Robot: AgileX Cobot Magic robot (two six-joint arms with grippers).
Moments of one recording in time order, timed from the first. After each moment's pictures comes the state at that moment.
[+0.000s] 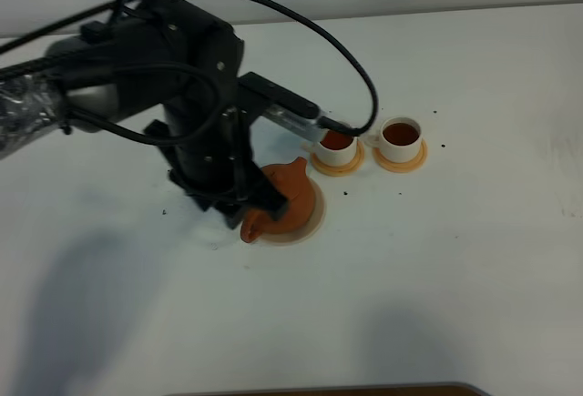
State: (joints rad) left arm -0.61 1.87 -1.40 0.09 1.13 -0.04; right arm 0.07 -0.01 -0.52 0.16 1.12 -0.13
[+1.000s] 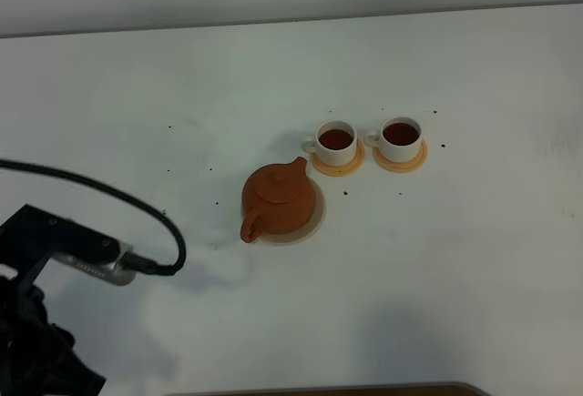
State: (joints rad) left arm -0.58 1.00 -0.64 0.10 1.11 -0.20; right arm 0.07 -0.01 -0.52 0.16 1.12 -0.13
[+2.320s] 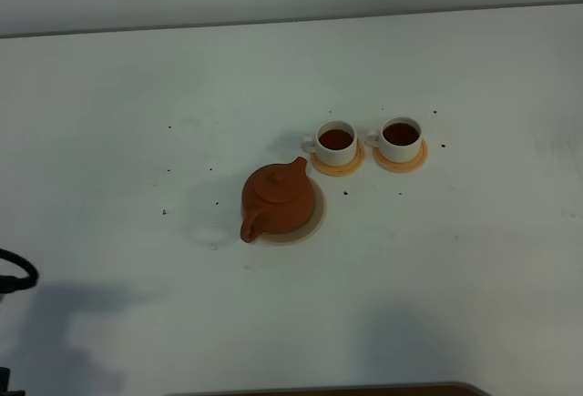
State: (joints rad) left arm -0.20 0.54 -0.47 0.05 1.06 -0.12; right arm 0.07 -0.01 -0.52 0.16 1.12 -0.13
